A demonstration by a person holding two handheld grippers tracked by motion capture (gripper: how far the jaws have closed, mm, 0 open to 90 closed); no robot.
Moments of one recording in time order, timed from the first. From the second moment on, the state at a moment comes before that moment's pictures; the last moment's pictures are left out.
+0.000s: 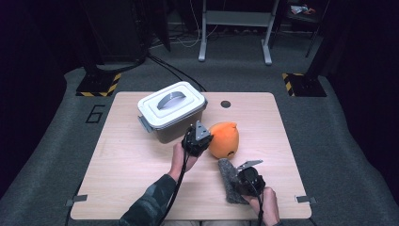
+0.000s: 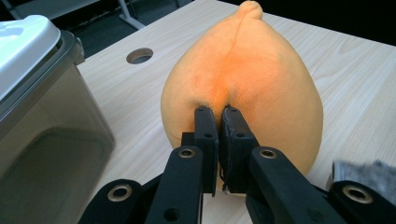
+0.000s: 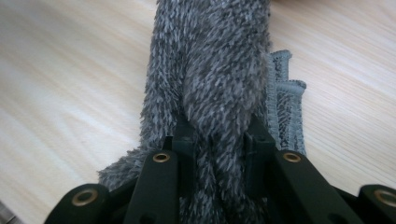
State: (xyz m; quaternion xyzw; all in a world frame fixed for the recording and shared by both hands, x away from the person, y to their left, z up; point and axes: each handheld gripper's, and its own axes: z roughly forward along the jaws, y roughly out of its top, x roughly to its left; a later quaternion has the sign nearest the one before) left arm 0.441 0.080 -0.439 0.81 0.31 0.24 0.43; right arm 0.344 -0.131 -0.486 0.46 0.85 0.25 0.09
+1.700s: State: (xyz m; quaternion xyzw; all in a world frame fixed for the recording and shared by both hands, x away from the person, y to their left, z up) left arm 0.440 0.077 -0.433 0.80 0.30 0.25 0.45; right arm 0.404 -0.246 -0.519 0.57 0.74 0.29 0.21
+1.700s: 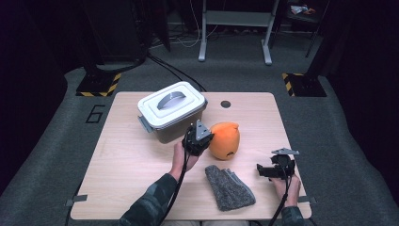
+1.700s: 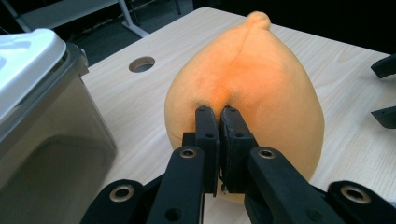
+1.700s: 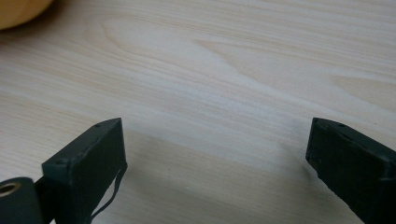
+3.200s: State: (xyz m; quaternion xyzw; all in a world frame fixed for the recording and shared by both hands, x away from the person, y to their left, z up) left arm 0.375 0.160 -0.398 0.79 0.31 0.30 0.43; right arm 0.407 -0.252 -0.529 0.56 0.73 0.31 0.23
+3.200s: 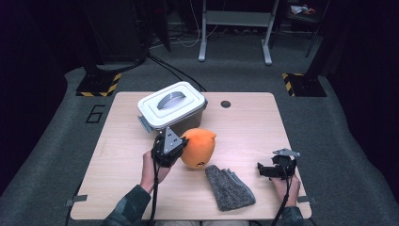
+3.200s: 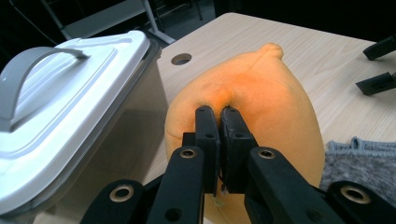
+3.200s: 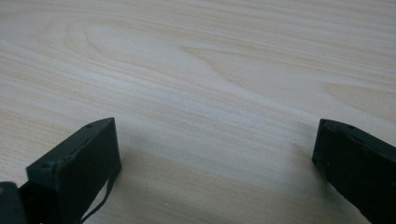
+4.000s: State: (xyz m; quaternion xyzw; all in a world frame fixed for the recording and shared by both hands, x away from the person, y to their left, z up) left arm 0.324 0.226 -0.402 0.76 0.37 0.32 0.43; right arm 0.407 -0.253 -0.529 0.56 0.73 0.31 0.23
